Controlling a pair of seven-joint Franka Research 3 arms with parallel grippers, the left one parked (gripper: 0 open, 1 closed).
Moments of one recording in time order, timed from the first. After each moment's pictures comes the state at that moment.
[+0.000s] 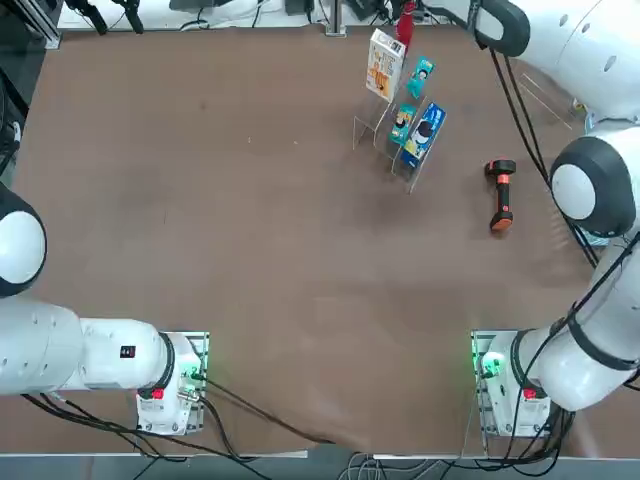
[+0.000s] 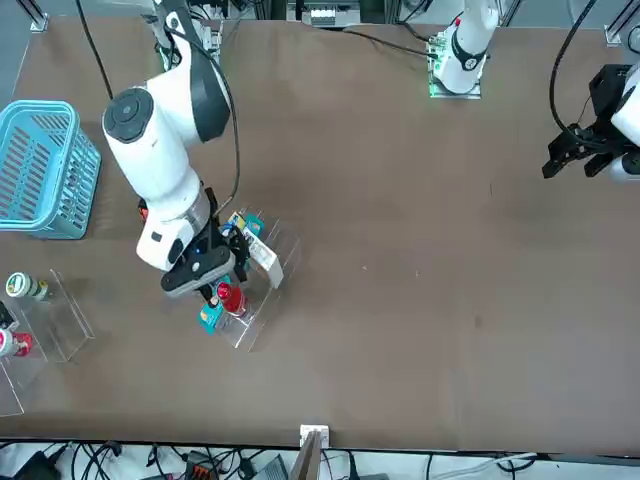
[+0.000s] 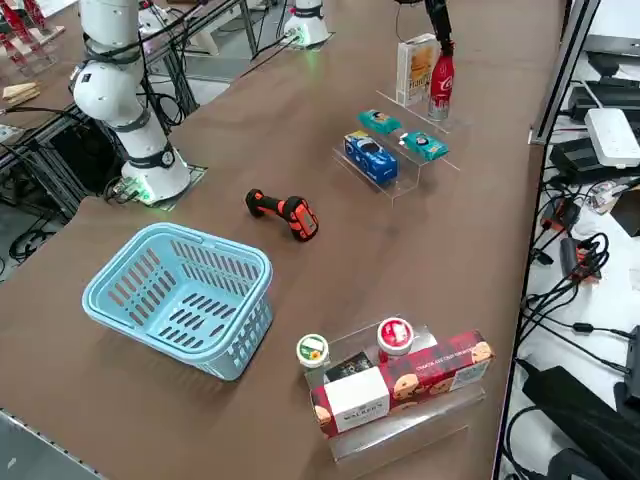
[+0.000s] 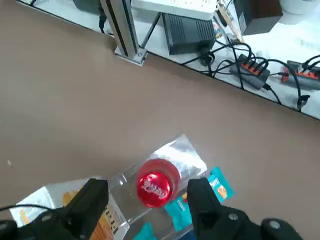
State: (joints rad) arm 0.46 0.48 -0.04 -1.33 0.00 2.18 0.03
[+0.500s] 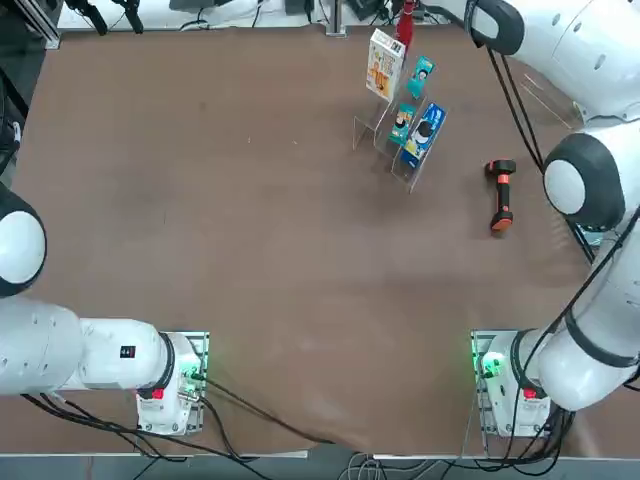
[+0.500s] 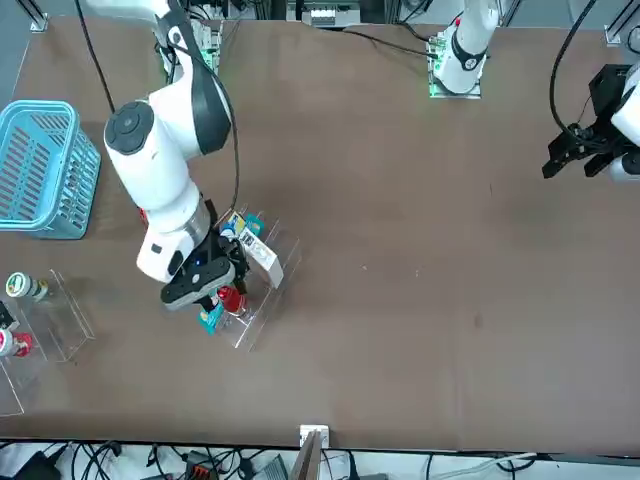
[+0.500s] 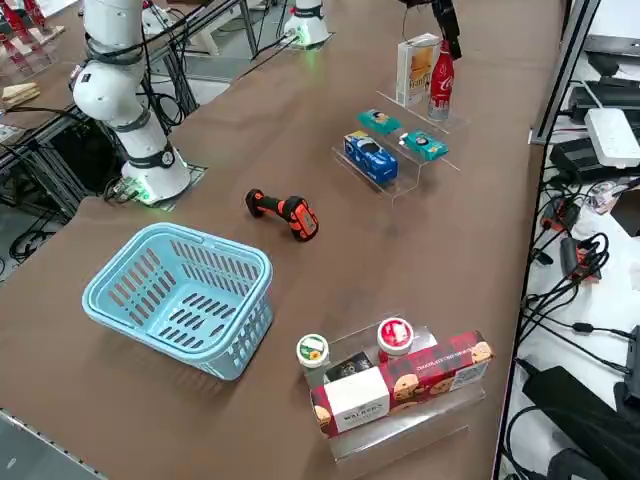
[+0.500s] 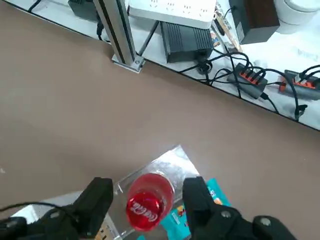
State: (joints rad) arm 0.45 0.52 -0.04 -1.29 0.00 2.19 0.01
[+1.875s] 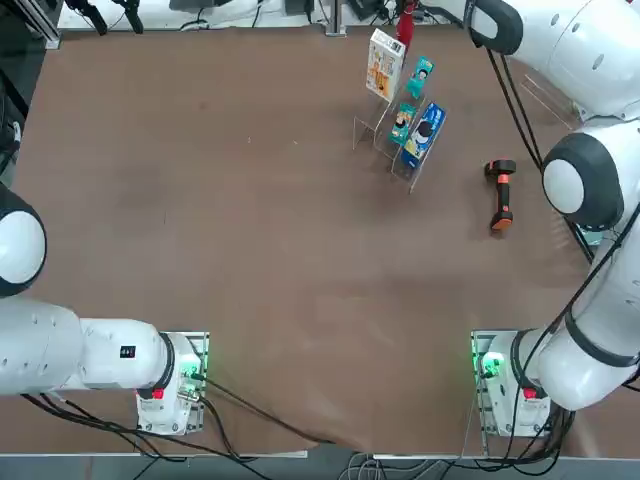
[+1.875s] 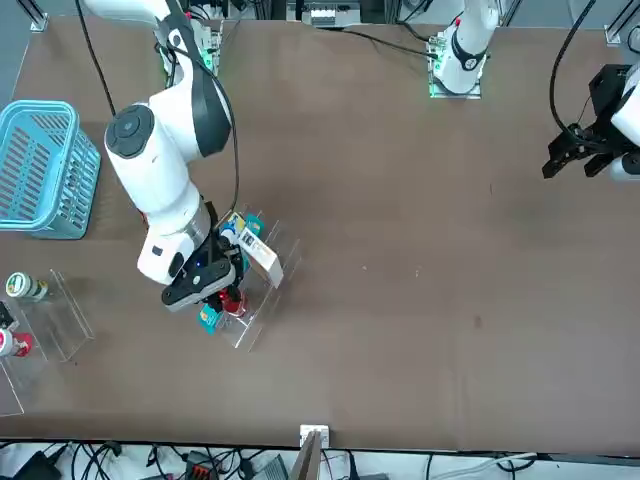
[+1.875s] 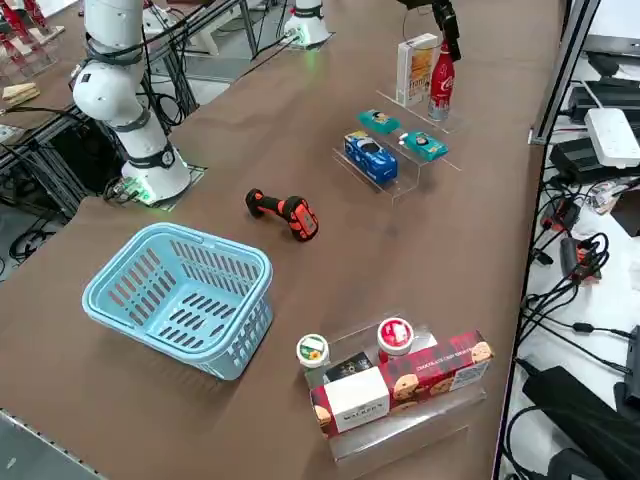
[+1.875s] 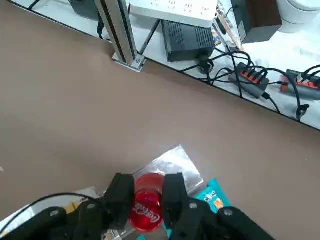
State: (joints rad) arm 0.45 0.52 -0.04 -1.29 0.00 2.19 0.00
